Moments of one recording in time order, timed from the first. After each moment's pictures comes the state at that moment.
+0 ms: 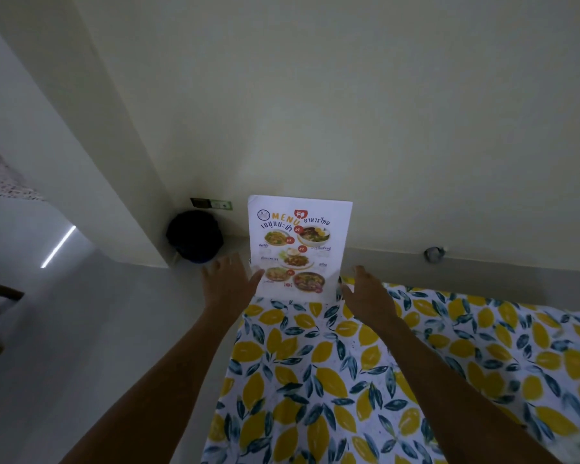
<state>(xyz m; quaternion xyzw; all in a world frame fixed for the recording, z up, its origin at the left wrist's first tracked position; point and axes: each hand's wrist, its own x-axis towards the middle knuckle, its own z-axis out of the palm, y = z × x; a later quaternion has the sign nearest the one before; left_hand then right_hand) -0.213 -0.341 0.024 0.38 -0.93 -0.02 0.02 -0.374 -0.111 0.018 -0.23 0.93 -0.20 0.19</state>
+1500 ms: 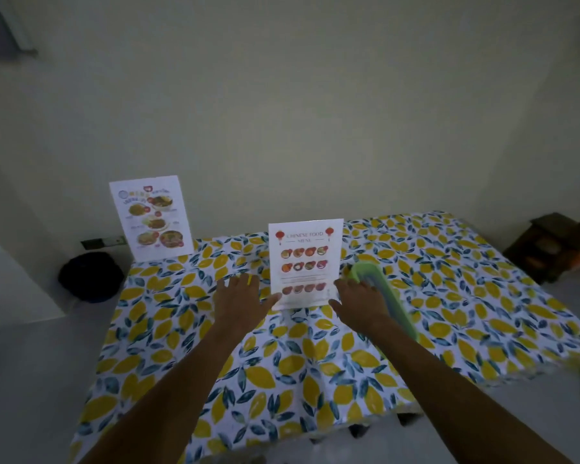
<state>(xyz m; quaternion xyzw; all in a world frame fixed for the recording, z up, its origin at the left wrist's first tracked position) -0.067 0.141 0.104 0.12 -0.99 0.02 0.00 -0.141 0.394 0.110 -0.21 0.98 -0.01 0.06</state>
